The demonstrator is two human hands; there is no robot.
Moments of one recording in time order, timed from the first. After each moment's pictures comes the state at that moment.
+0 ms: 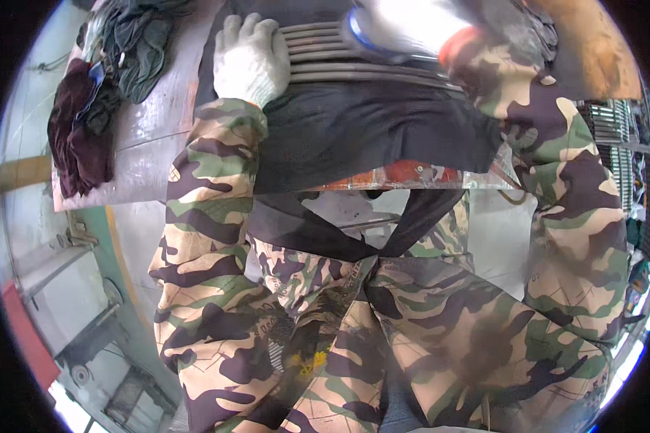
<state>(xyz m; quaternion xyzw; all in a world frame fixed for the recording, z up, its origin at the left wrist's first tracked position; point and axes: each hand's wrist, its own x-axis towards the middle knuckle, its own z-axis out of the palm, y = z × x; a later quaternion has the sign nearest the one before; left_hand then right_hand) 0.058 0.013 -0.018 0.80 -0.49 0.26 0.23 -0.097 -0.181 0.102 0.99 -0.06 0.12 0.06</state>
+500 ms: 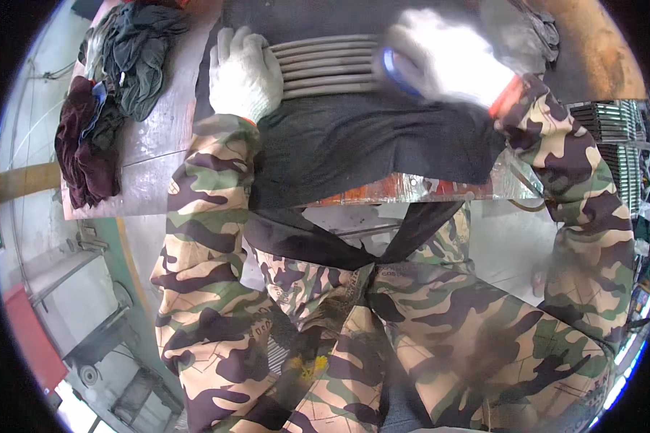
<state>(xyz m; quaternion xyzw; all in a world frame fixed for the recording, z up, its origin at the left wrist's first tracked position) 0.055 0.013 -0.004 0.86 -0.46 0.15 0.18 -0.165 -0.207 0.107 0.99 0.05 0.10 0.02</state>
